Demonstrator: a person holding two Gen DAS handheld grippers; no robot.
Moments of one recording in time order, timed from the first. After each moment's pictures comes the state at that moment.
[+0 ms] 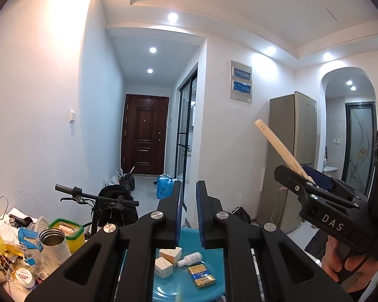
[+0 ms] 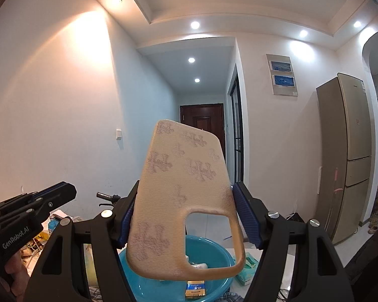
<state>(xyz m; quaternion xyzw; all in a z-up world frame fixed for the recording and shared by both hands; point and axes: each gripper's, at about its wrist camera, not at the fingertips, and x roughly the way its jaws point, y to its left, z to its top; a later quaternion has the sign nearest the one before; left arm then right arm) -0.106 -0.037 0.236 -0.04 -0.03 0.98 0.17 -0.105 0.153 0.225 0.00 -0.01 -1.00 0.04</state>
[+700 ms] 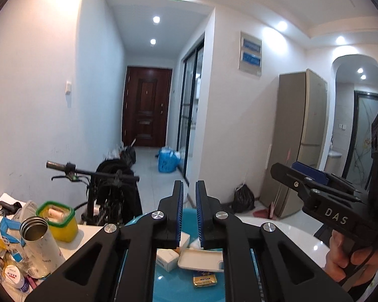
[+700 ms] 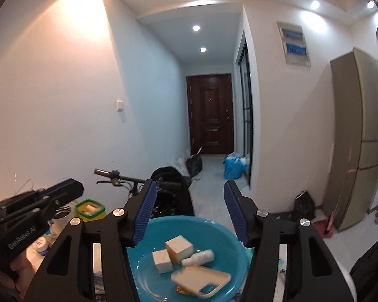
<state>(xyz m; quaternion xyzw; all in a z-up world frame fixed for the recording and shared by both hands) -0.203 -0.026 0.198 -0.13 -0.03 0.98 0.17 -0.196 0.162 0.195 0.11 -0.02 -0.99 0.08</state>
